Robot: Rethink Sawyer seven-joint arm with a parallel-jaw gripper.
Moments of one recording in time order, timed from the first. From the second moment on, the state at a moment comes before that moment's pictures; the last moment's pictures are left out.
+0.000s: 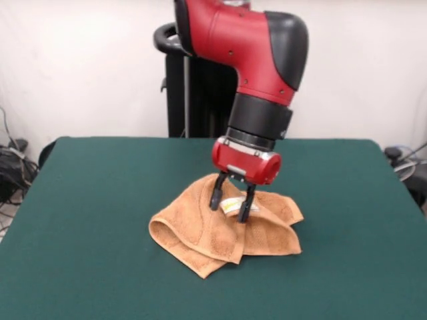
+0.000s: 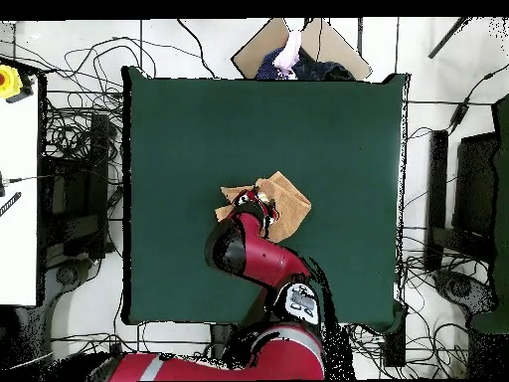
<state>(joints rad) -0.06 -0.50 -0.17 1.93 0.23 -0.29 2.06</state>
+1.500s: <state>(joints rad) 0.27 -0.32 -0.44 1.77 0.27 0.37 2.06</state>
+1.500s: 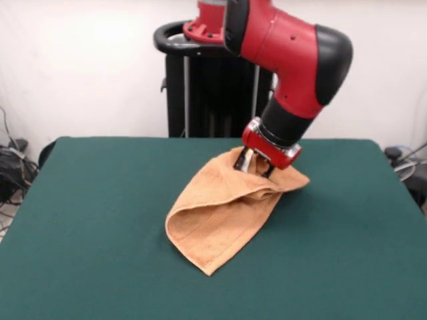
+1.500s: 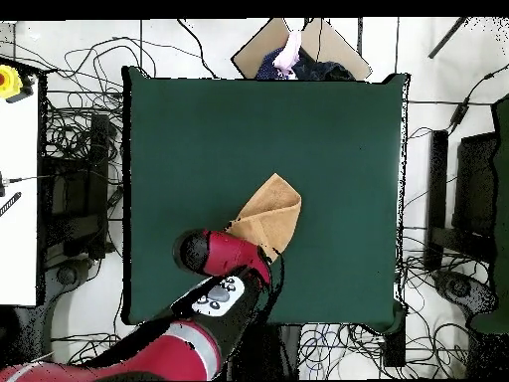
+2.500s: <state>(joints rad) 0.08 -0.31 -0.36 1.77 0.08 0.18 2.06</state>
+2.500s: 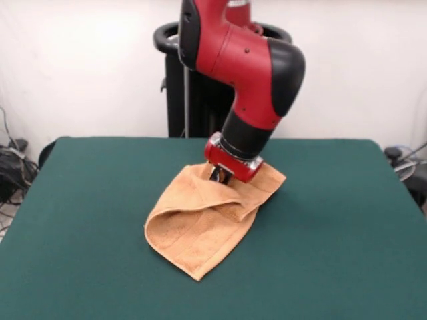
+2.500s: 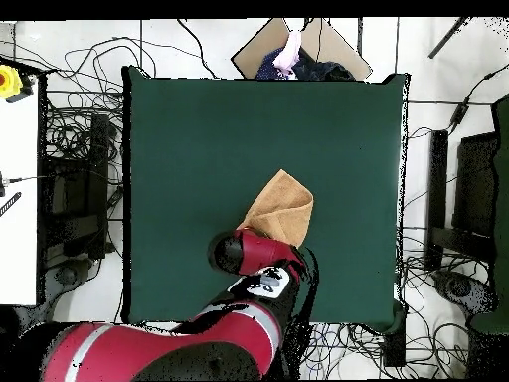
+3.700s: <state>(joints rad) 0.05 -0.57 -0.31 1.78 0.07 0.33 2.06</state>
